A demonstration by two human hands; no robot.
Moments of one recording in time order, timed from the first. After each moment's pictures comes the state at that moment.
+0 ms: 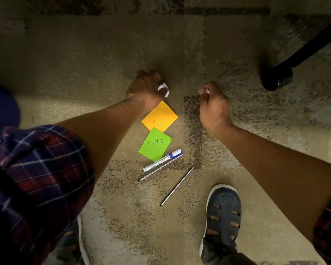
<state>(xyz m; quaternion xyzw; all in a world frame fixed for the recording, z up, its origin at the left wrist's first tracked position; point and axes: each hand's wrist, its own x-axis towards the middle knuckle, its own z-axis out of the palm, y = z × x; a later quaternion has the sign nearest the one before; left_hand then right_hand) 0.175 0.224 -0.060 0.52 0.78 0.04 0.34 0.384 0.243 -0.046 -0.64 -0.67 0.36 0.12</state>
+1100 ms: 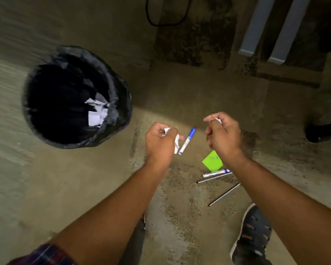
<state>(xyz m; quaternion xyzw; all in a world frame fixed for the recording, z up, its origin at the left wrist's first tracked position) 0.052 0.042 0.178 -0.03 0.77 0.50 0.41 0.171 0.147 0.165 -0.58 -0.52 0.61 0.16</state>
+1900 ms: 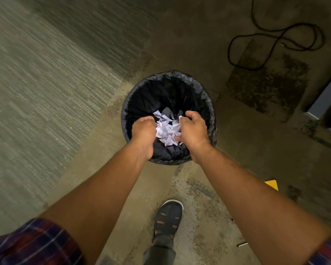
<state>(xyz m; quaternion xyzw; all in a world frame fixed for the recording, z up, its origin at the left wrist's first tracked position) -0.244 -0.068 0.201 -0.25 0.74 0.52 0.35 -0.160 0.028 0.217 -0.55 -0.54 0.64 0.00</state>
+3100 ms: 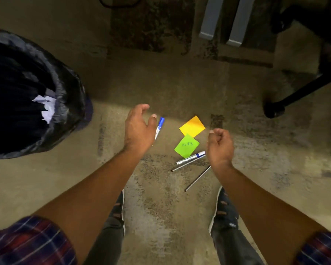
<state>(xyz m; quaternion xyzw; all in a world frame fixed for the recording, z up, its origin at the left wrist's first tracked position) 0.070 0.066 0.122 0.29 0.85 0.31 0.32 0.293 0.121 0.096 -0.77 -0.46 0.41 0.16</state>
